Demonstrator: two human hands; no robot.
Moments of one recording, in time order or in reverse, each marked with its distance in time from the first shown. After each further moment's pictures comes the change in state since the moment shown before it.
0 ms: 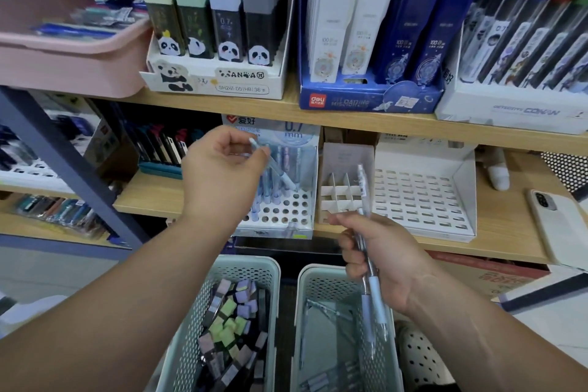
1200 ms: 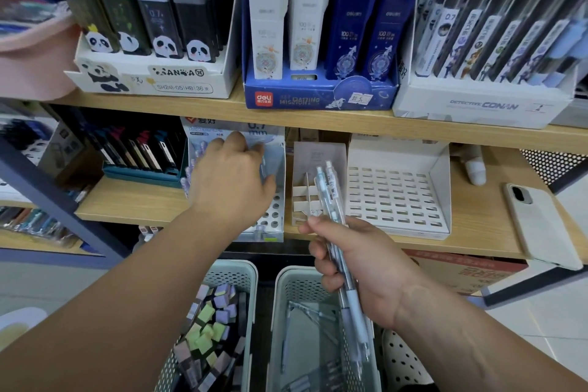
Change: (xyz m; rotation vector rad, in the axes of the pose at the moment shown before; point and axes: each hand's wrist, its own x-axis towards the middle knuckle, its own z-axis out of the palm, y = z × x) left_hand 0.005 -0.014 0.051 1.162 -0.212 0.565; right_hand -0.013 -0.007 -0.016 -0.023 -0.121 -0.006
